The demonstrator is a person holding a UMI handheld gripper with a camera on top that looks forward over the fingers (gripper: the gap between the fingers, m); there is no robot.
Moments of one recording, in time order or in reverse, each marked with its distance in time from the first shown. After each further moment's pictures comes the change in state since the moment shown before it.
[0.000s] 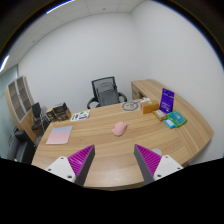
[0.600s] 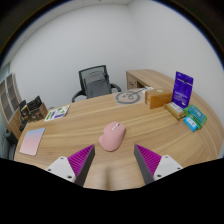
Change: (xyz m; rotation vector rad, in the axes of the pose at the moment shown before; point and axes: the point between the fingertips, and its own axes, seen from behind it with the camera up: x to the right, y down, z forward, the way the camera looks) arm 0.039 0.022 0.279 -0.042 0.085 0.016
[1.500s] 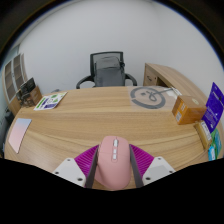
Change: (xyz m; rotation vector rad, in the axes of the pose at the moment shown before) arm -0.013 -0.020 0.165 -0.118 -0.090 -0.188
